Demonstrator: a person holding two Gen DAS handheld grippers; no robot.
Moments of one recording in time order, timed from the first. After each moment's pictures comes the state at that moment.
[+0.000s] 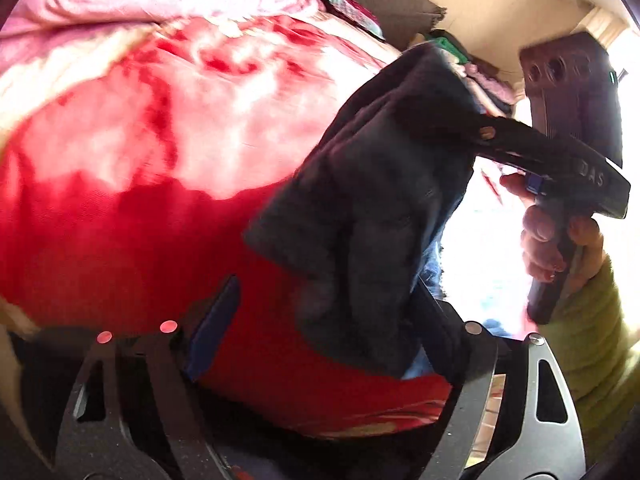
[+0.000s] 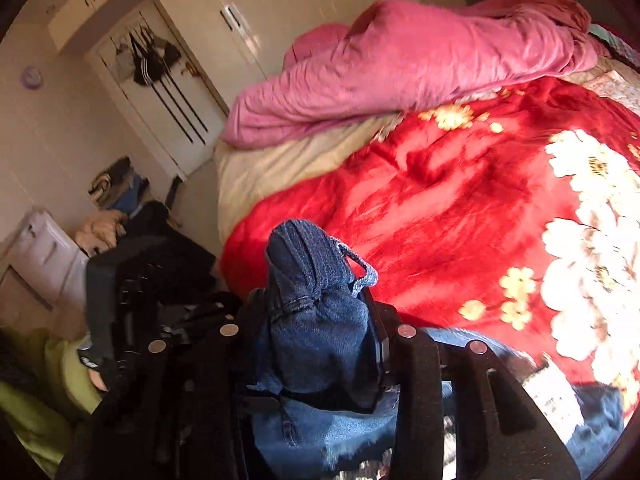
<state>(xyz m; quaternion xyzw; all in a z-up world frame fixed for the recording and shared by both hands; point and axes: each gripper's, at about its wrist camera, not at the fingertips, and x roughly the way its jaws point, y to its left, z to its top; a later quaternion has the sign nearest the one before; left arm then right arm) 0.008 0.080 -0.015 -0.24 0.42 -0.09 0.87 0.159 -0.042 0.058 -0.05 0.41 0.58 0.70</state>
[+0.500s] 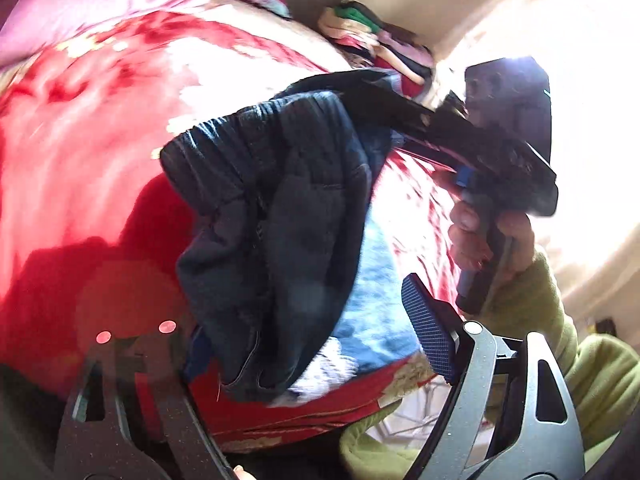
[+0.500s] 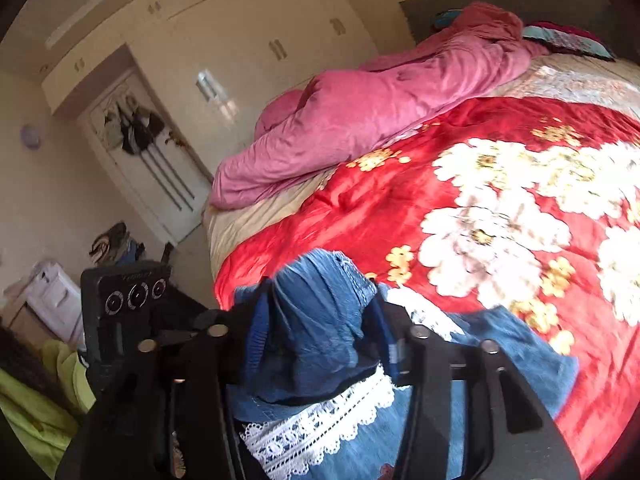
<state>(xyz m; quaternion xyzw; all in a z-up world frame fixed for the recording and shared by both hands) 0.031 -0.031 0.023 -0.19 0.41 -0.24 0.86 0.179 -0.179 0.076 0.06 0.37 0.54 0.76</state>
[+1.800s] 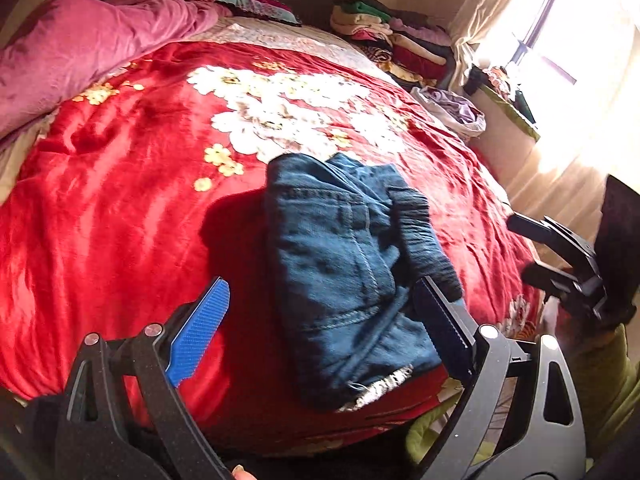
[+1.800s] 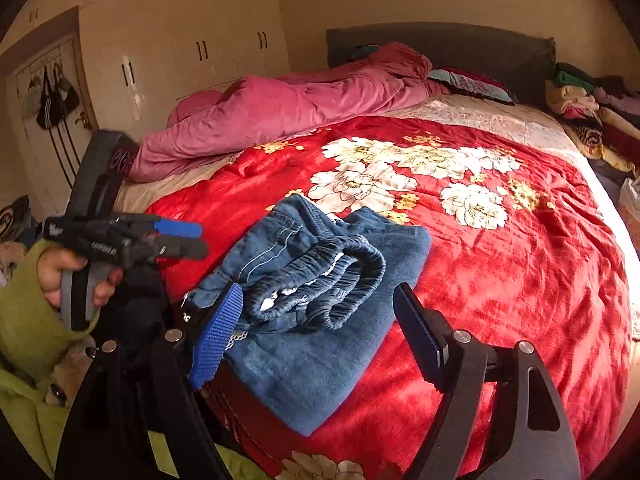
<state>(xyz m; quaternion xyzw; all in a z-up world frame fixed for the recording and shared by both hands) 0.040 -0.017 0.033 -0.10 0.42 -0.16 0.89 0.040 -0.268 0.070 -0.07 0.31 0.37 0.87</state>
